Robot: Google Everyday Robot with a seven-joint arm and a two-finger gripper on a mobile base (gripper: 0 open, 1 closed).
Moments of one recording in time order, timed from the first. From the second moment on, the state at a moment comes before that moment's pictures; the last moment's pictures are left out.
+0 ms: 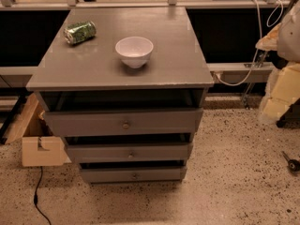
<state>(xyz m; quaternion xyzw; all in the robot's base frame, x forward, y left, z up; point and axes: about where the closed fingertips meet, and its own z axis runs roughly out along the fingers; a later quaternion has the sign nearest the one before) 0.438 -0.217 0.976 -0.60 0.78 -0.03 0.16</state>
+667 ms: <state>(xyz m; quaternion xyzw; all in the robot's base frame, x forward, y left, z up) 0.439 -0.208 0.930 -0.60 0.78 0.00 0.17</state>
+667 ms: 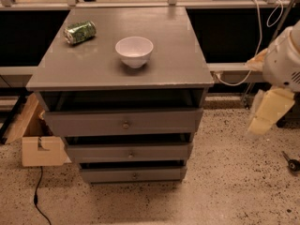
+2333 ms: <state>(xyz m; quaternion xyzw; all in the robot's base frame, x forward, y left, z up) 0.415 -0.125 0.652 -0.60 0.78 0.13 0.10</state>
